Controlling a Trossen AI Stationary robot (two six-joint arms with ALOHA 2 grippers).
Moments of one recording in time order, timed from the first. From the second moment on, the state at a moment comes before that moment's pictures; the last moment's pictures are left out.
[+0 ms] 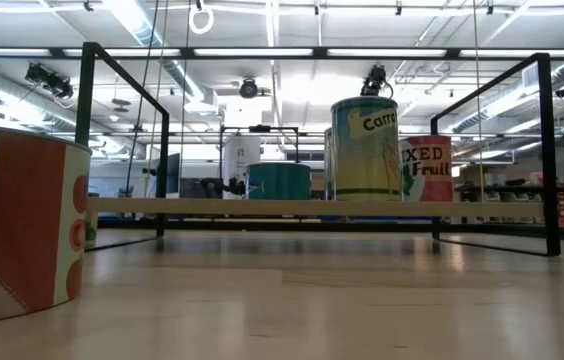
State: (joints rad) left arm -0.39 1.52 1.66 -0.63 -0.46 -0.42; right arm 0.85 1.85 1.84 -0.97 0.30 1.05
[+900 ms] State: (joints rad) left arm -0.96 1.51 1.66 -1.39 -0.10 -1.20; right arm 0.91 2.17 2.02 -0.95 0.29 1.39
